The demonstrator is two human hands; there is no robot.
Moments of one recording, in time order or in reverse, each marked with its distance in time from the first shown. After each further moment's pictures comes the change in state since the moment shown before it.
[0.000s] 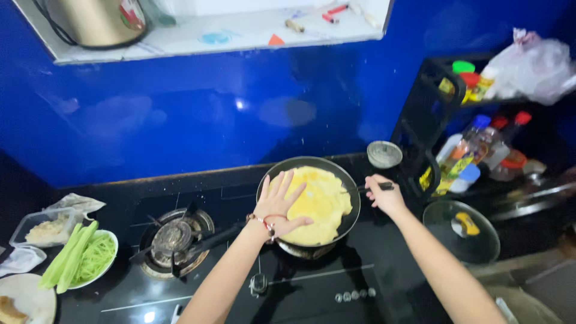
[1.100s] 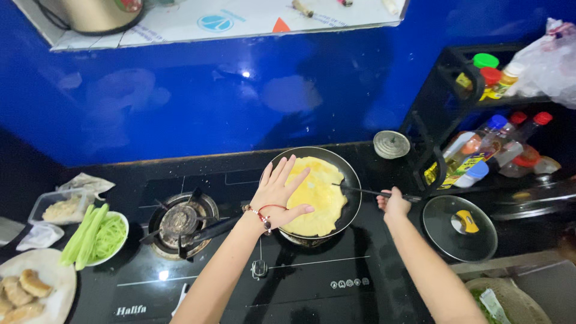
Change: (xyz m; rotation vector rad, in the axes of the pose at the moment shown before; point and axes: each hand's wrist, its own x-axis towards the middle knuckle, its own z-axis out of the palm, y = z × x) left_hand 0.012 0.010 -0.056 -0.129 0.079 0.028; right_hand 0.020 0.094 0.006 0.672 0.376 0.517
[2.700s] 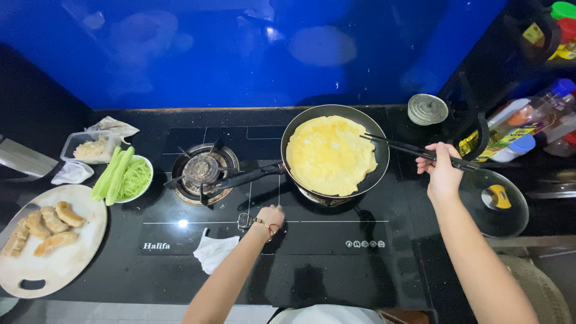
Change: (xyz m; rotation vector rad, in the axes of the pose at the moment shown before) left_hand -0.218 -0.108 0.267 0.309 -0.661 -0.240; right_hand -0.127 -0.085 -0.008 -0.080 -0.432 -0.514
